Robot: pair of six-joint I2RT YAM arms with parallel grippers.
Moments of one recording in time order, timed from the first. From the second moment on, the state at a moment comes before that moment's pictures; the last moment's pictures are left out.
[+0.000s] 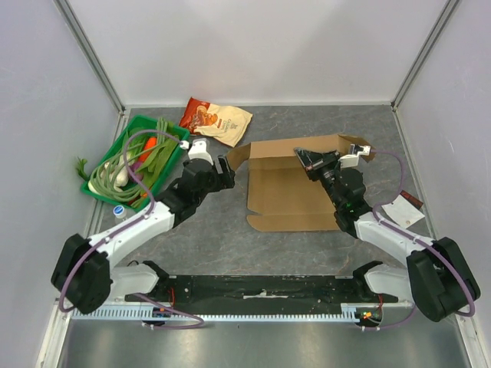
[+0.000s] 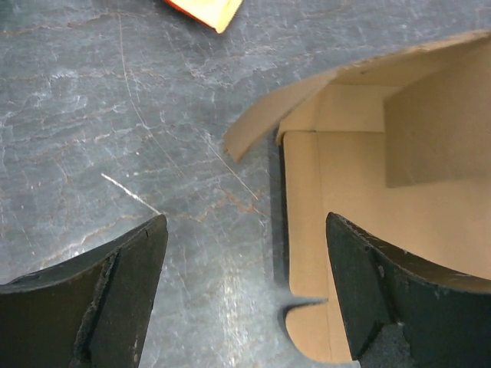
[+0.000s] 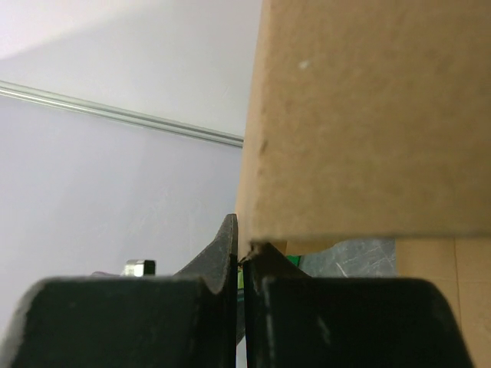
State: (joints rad) left arm -0.63 1.18 0.73 -0.02 -0.31 -0.54; right arm 0.43 1.19 0.48 0.77 0.08 1.25
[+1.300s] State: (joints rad) left arm -0.51 1.52 1.04 -0.14 0.01 -0.52; right arm 0.33 1.26 0.60 0.61 -0.08 1.40
